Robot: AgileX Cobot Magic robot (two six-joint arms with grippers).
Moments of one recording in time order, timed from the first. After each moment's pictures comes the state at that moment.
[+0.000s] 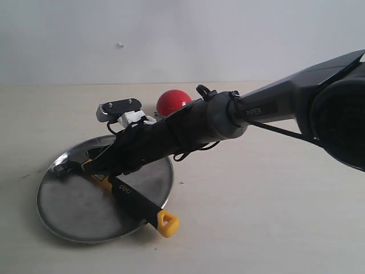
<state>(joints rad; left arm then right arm) -0.04 0.47 0.00 0.12 -0.38 -0.31 0.70 2.32 -1.49 1.54 0.44 -1.36</state>
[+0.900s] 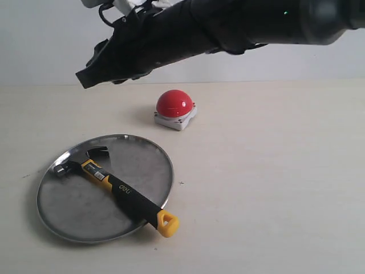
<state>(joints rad) -0.04 0.47 0.00 0.12 -0.38 -0.31 0.70 1.85 -1.48 0.80 0.37 -0.89</state>
